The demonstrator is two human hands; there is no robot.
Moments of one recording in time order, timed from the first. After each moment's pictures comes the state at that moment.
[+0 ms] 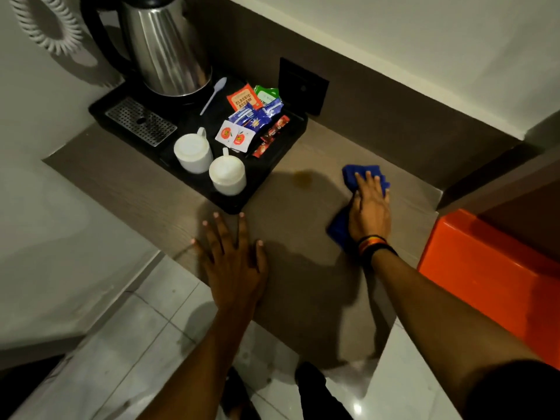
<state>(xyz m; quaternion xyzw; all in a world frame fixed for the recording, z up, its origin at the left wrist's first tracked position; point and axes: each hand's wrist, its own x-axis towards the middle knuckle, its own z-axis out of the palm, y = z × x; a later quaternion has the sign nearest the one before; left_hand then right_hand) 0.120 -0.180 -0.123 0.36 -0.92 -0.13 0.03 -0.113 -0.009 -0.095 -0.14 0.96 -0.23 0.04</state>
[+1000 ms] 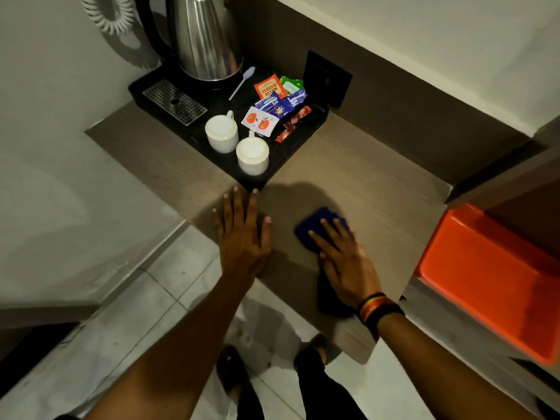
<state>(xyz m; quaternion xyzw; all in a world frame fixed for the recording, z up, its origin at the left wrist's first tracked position) 0.140 -0.202 -0.113 0.31 -0.92 -0.23 0.12 0.043 0.026 -0.086 -0.41 0.90 -0.14 0.11</state>
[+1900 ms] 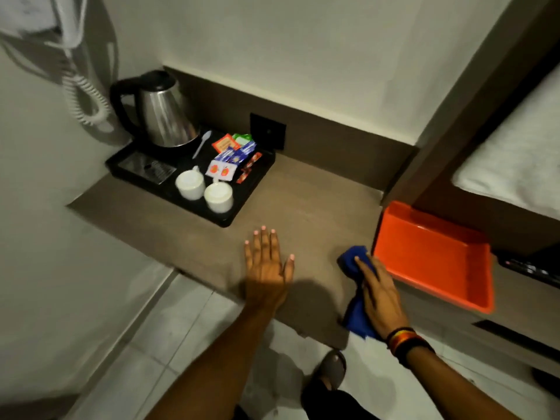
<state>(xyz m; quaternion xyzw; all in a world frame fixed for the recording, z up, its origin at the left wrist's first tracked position) 0.129 -0.110 -0.095 0.14 -0.97 -0.15 0.13 0.083 0.152 -0.061 -0.18 0.95 -0.26 0.04</state>
